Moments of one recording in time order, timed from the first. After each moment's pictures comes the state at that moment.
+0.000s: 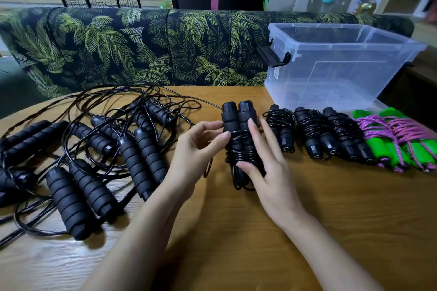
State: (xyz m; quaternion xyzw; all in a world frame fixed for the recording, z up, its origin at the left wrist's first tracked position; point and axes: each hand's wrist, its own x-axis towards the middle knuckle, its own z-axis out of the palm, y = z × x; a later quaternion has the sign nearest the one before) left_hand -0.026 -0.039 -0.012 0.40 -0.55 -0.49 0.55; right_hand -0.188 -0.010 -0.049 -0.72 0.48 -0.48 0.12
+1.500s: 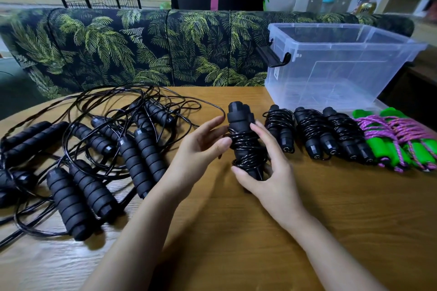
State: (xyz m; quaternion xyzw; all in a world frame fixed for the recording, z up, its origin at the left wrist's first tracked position) left_hand -0.021 -0.048 -0.019 0.35 -0.58 -0.55 0.49; right_hand -0.183 -0.004 -0.043 -0.65 0.45 -0.56 0.24
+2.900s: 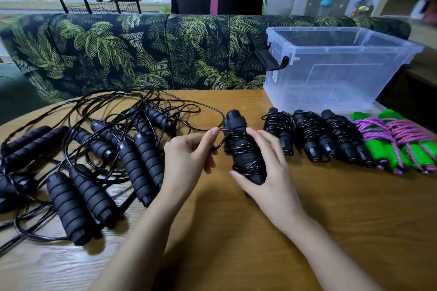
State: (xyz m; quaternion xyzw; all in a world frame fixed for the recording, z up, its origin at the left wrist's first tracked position) left_hand -0.020 -0.045 -0.019 0.48 -0.61 -0.30 0.55; right_hand -0.188 -0.006 -0.044 -0.70 0.49 -0.50 0.12
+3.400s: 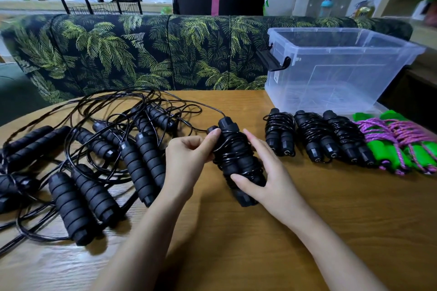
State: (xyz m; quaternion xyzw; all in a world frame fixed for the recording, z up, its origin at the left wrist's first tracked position) left_hand -0.021 -0.049 -0.022 0.47 -0.53 -0.41 0.58; right_hand -0.192 -0.005 -0.037 -0.71 0.48 -0.44 0.28
